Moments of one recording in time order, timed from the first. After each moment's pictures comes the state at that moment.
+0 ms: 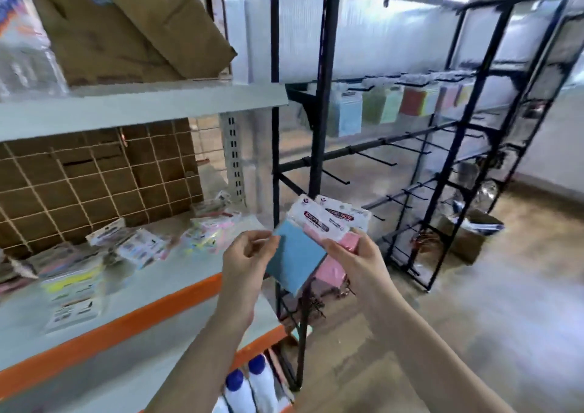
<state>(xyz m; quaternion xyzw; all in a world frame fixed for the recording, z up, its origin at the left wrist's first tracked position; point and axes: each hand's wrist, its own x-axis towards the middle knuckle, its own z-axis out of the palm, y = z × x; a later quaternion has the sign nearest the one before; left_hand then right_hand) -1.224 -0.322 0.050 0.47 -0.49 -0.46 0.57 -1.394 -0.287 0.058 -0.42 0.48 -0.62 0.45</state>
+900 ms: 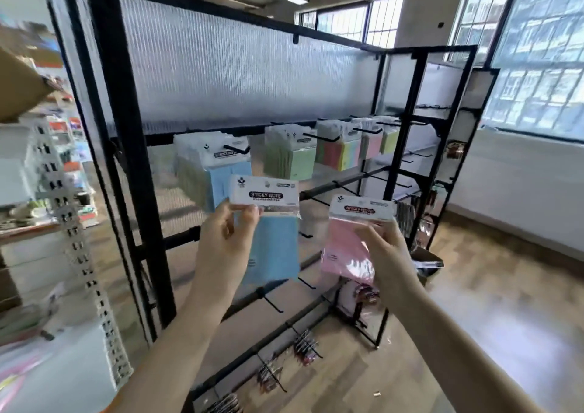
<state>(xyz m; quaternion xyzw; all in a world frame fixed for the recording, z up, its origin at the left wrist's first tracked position) -1.467 -0.502 0.139 0.36 -0.61 -0.37 0.60 -1.678 -0.451 0.120 -0.38 0.53 -0.69 0.30</state>
